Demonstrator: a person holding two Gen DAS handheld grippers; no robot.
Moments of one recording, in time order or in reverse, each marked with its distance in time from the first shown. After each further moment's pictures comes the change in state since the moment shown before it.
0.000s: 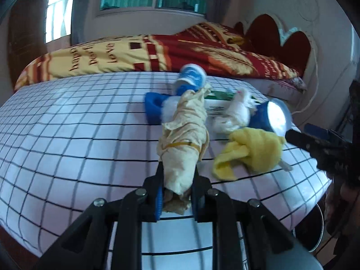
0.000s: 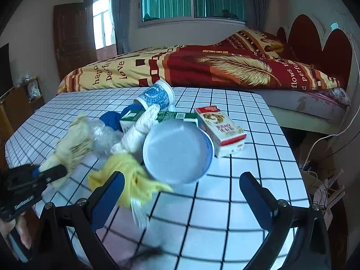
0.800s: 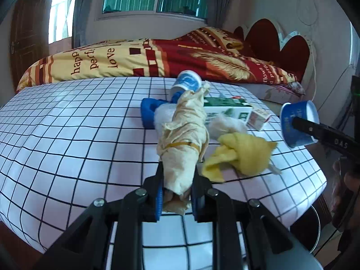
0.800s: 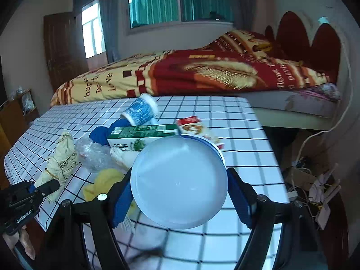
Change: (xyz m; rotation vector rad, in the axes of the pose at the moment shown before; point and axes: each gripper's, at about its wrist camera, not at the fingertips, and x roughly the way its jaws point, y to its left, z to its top) left arm -0.013 -0.018 0.001 0.009 -0.030 -0.018; right arm -0.032 -0.035 0.009 0.064 -0.034 -0.039
